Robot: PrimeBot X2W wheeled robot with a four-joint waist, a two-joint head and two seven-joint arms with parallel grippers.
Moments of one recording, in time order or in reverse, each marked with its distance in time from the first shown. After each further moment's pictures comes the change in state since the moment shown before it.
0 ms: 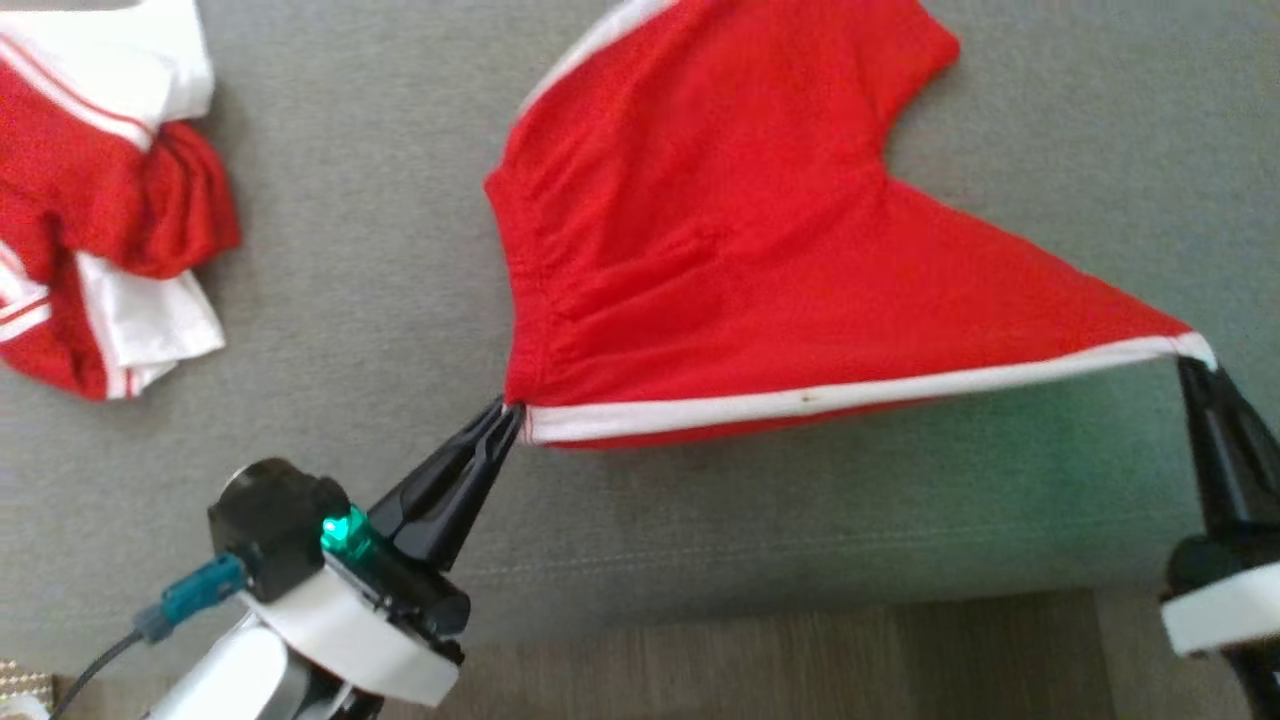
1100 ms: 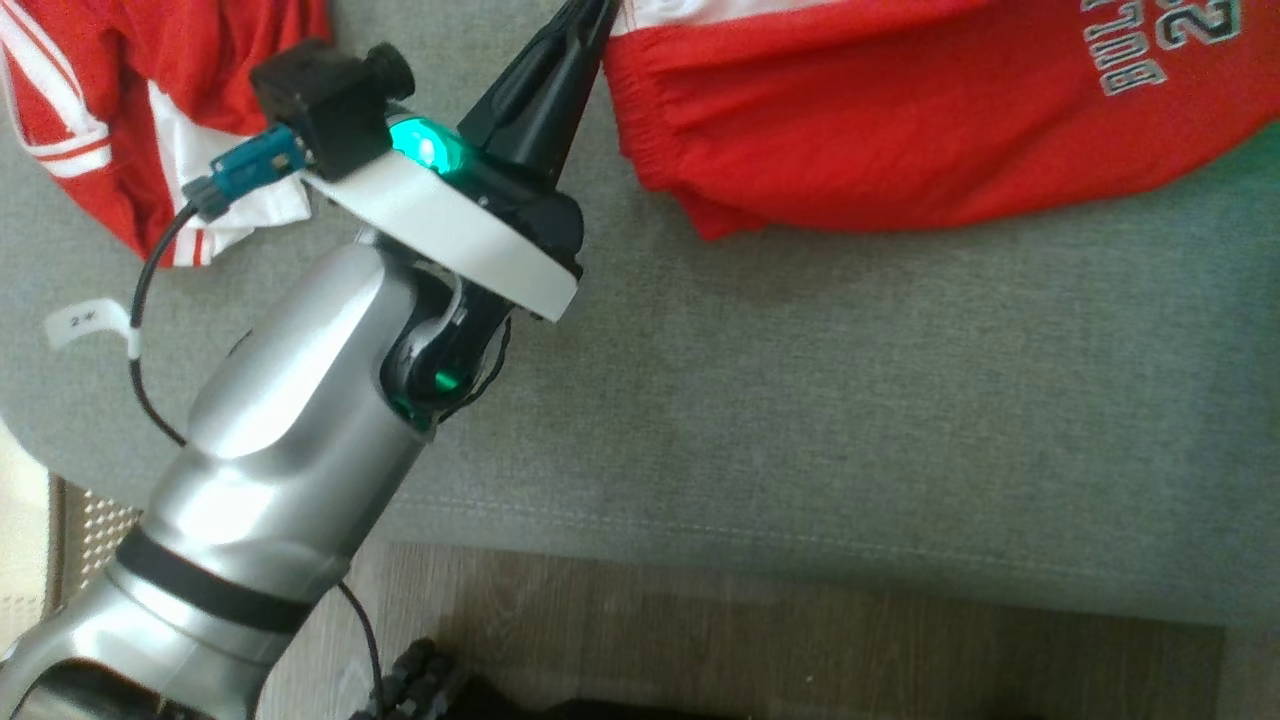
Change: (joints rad) left arm -0.662 -0.263 -0.107 0.395 -0.252 0.000 0.000; right arm -0.899 -0.224 0.081 0.373 -0.163 0.000 0.410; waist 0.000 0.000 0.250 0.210
